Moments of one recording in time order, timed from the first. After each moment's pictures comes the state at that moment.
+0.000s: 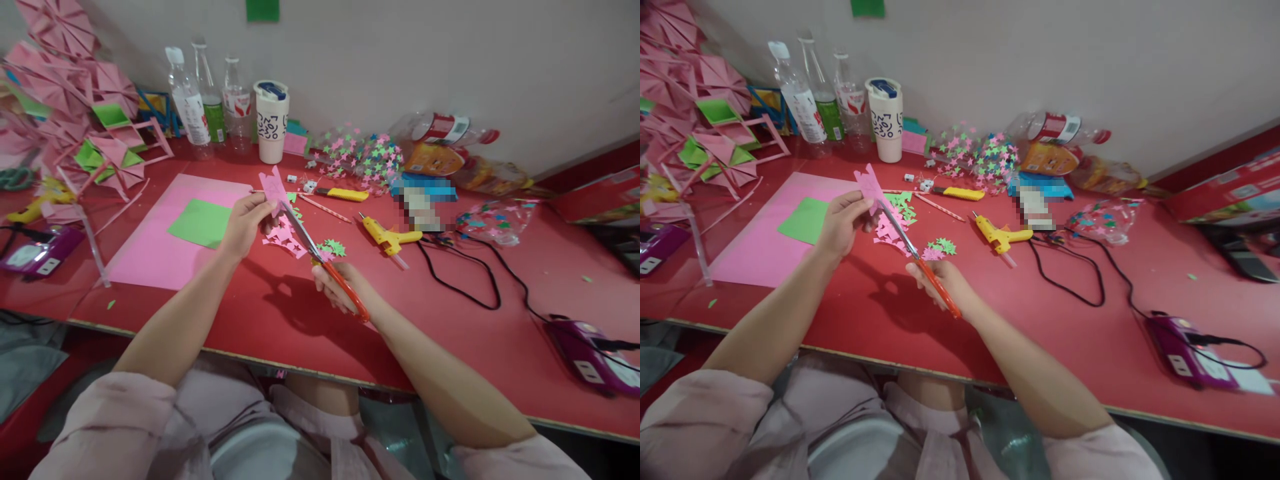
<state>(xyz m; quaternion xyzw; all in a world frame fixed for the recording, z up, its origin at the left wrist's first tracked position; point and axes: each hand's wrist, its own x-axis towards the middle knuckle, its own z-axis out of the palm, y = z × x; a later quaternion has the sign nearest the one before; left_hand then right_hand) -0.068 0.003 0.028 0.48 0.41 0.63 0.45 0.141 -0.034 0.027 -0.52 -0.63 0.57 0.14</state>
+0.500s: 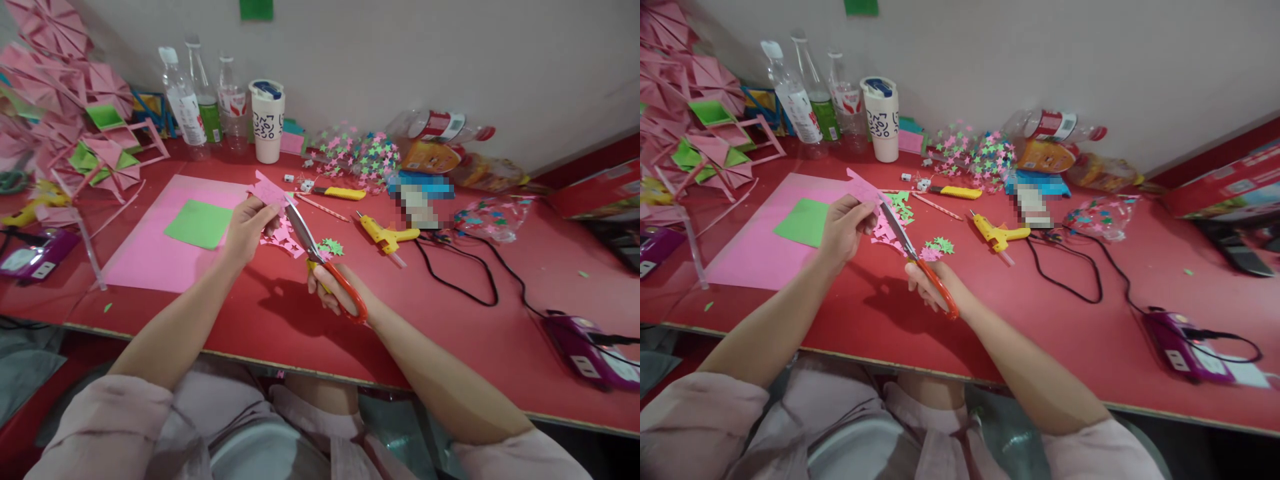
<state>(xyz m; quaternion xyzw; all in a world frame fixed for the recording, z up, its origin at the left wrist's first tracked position) -0.055 0.000 0.022 0.46 0.40 0.67 0.42 0.146 -0.036 0.018 -0.42 -0.66 0.60 0.18</state>
